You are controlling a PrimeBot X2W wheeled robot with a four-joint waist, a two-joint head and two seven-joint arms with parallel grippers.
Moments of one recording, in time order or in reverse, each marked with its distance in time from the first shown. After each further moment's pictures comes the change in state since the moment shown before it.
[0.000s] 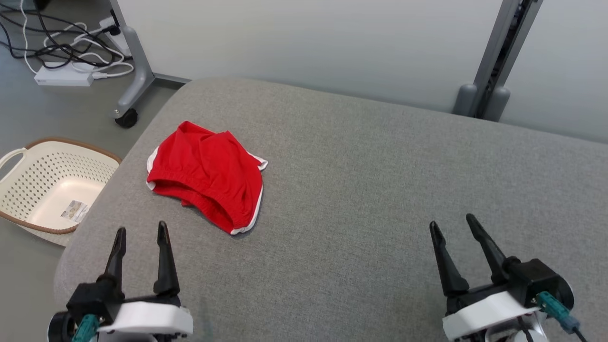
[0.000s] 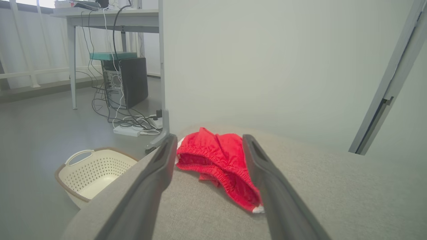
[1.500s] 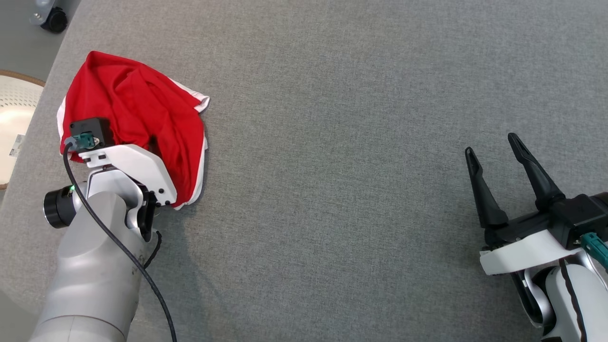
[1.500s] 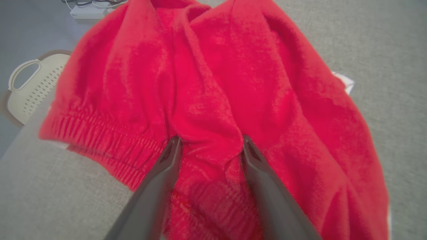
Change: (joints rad) left arm -0.863 0.043 -0.037 0.995 -0.086 -0.032 0.277; right arm -0.214 -0.169 -0.008 -0.057 -0.051 0.000 0.000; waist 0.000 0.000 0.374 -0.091
